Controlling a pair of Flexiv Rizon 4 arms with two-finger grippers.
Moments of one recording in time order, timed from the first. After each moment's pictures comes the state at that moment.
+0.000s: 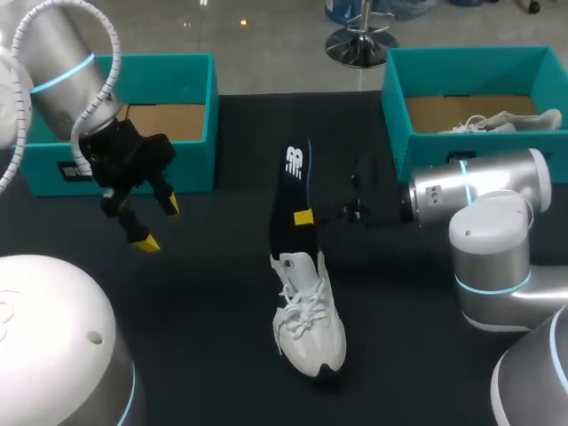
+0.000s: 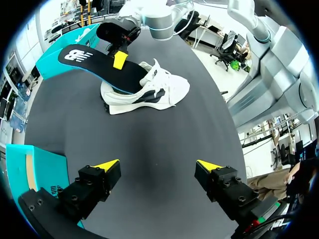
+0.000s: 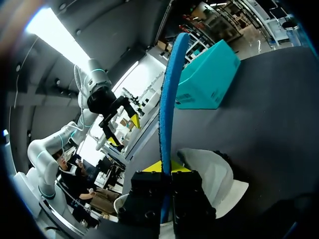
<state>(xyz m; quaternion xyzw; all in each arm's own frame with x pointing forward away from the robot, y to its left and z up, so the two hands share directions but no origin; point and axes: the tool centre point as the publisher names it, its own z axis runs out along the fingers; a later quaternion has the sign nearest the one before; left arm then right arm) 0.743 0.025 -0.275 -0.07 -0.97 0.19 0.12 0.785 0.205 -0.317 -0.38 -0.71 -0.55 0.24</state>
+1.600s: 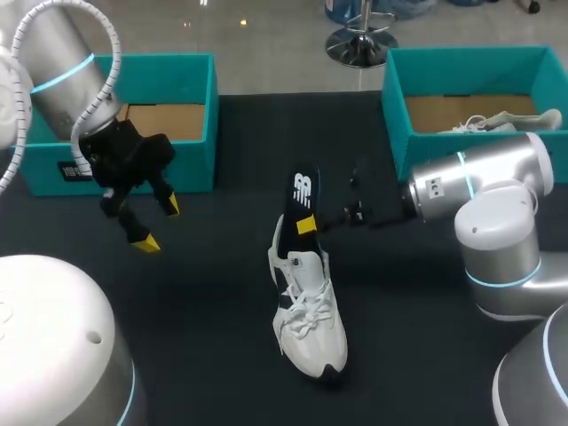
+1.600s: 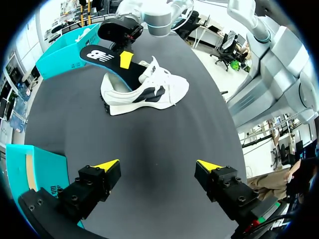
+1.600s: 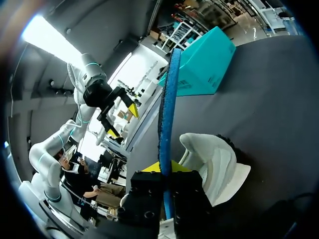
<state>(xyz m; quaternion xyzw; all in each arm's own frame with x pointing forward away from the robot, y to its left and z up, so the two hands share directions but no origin) 0.743 0.025 -0.275 -0.07 -0.97 0.19 0.12 0.768 0.199 -0.321 -0.40 -0.72 -0.49 0.27</state>
